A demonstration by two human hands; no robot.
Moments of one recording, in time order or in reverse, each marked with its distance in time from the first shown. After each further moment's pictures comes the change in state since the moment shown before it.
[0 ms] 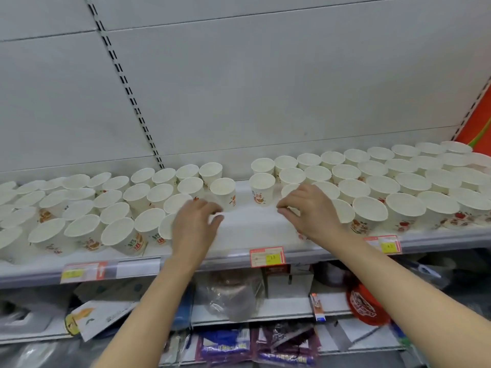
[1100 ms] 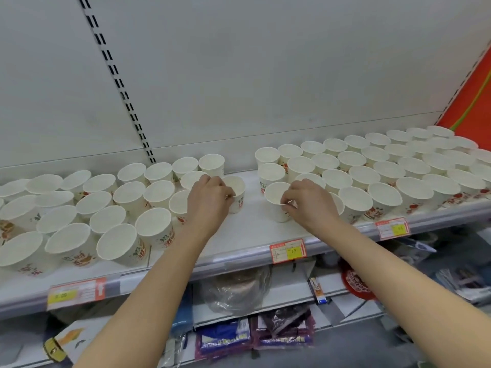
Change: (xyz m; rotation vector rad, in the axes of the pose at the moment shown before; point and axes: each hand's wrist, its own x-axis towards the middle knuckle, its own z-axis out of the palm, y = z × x) left_hand 0.065 -0.042 0.040 -0.008 -0.123 0.239; right_hand 0.024 -0.042 0.029 -0.235 -0.323 0.375
